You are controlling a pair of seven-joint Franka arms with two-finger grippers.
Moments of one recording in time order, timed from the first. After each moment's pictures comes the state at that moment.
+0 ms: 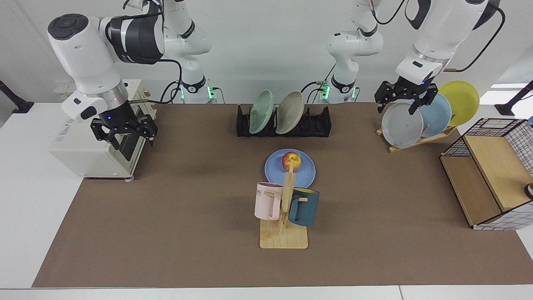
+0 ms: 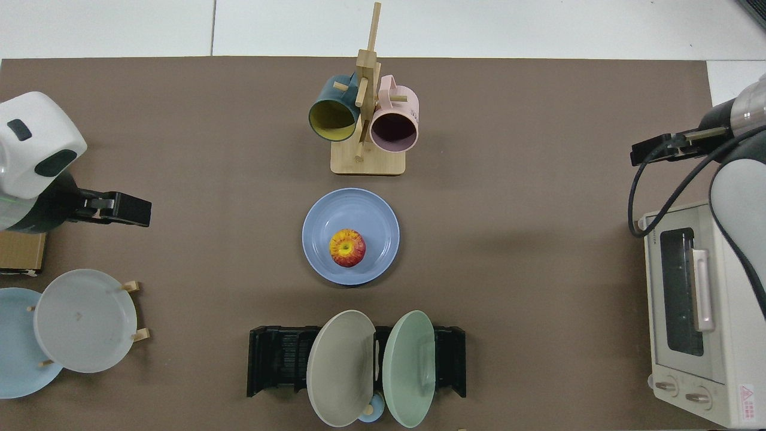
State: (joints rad) left arm 0.01 -0.03 -0.12 -1.61 -0.01 1.57 0.00; right arm 0.09 0.15 -0.12 -1.53 0.00 1.77 -0.13
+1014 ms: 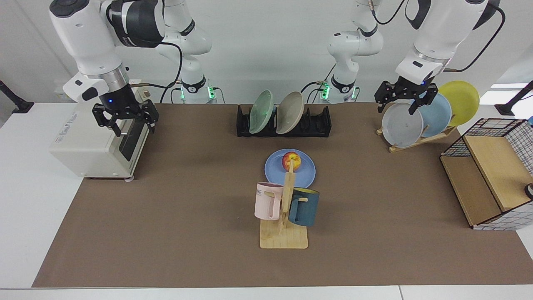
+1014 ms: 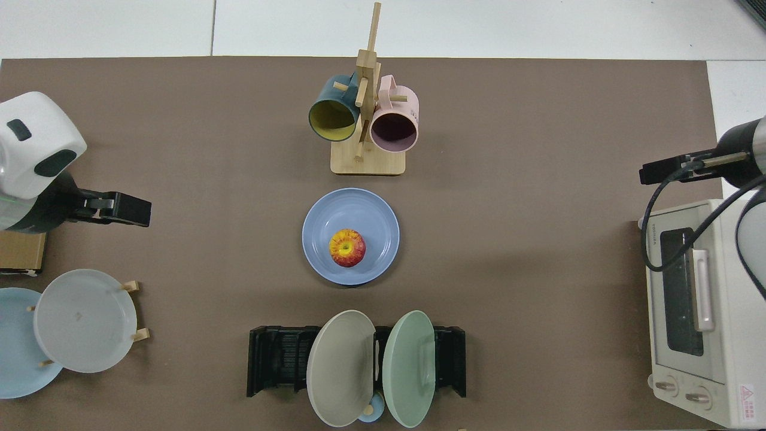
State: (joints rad) left arm 0.01 -0.03 -0.12 -1.61 -0.01 1.57 0.00; right arm 0.08 0.03 -0.11 -1.65 0.00 1.79 -0.13
